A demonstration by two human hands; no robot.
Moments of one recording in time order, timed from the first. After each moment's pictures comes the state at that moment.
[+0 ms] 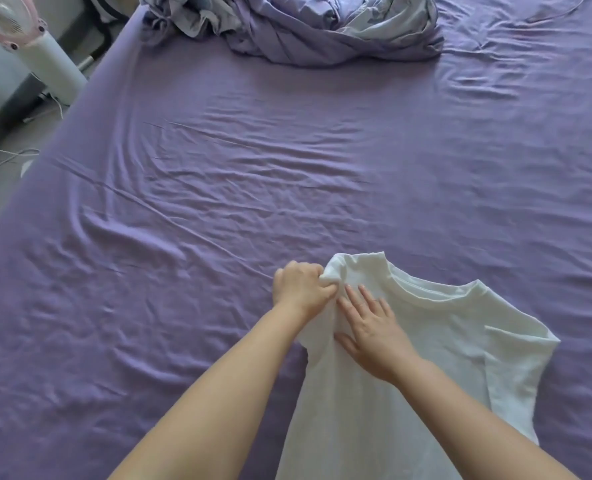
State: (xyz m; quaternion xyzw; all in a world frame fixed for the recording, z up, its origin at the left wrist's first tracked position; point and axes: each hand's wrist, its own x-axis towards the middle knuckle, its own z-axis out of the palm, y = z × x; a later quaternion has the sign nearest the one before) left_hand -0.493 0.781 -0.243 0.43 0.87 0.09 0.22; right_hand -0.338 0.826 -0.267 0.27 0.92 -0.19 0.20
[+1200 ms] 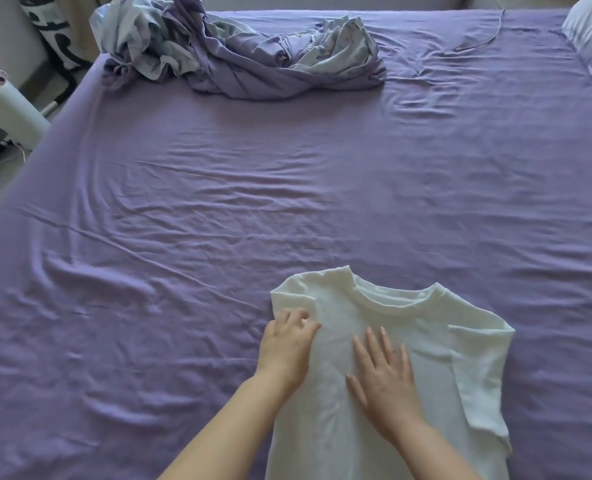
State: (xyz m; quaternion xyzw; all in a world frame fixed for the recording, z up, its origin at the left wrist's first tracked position) left_hand -0.447 0.742 -0.265 0.56 0.80 0.08 0.20; right_hand -0.264 0.795 -0.301 0.44 0.88 -0.12 0.11
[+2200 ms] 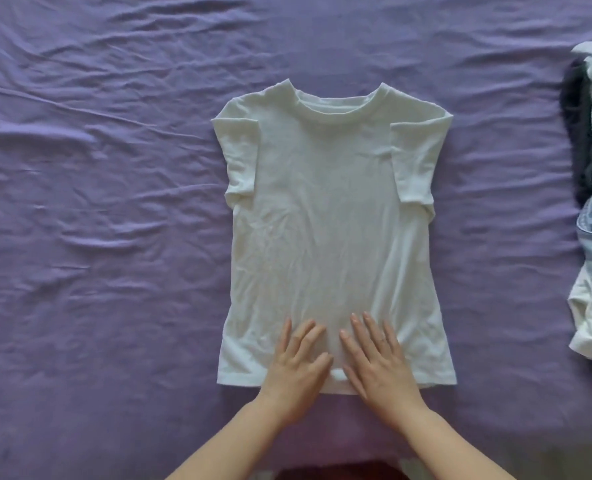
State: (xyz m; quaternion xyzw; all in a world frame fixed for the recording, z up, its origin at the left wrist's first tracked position) left_hand -0.229 0.481 -0.304 0.71 0.67 0.07 0.19; right_hand -0.051 0.562 -0.310 0.34 0.93 -0.16 0.05
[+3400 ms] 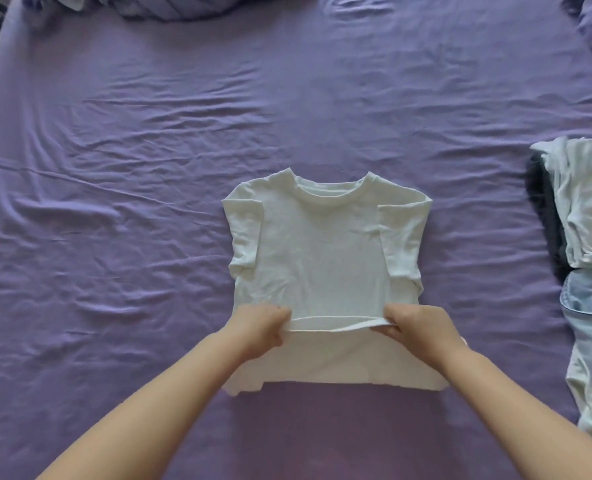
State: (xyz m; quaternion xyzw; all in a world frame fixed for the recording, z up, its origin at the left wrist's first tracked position) left_hand -0.345 0.651 -0.225 0.65 0.67 -0.19 0.31; right_hand -0.080 0.761 -0.247 0.37 0.91 -0.15 0.04
